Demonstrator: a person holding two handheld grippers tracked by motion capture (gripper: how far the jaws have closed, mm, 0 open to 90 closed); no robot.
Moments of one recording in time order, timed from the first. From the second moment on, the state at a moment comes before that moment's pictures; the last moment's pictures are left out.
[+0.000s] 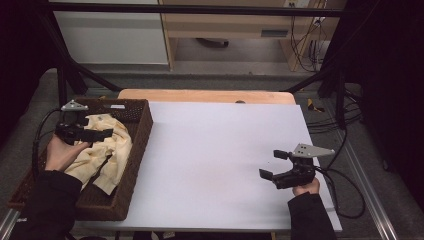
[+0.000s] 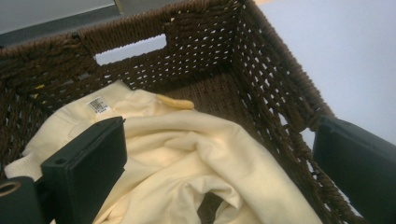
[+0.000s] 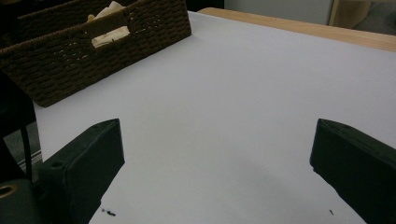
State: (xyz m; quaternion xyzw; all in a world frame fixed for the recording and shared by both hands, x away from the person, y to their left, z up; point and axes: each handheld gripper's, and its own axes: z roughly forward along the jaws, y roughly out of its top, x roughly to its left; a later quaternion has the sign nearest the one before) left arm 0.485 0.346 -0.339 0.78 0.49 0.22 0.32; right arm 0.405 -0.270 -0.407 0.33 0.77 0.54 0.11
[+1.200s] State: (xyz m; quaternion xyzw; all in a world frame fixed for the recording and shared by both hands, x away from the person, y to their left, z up) left arm 0.507 0.342 -0.392 0.80 0.51 0.19 0.26; right arm 0.405 -0.269 -0.407 0.34 0.77 0.54 0.10
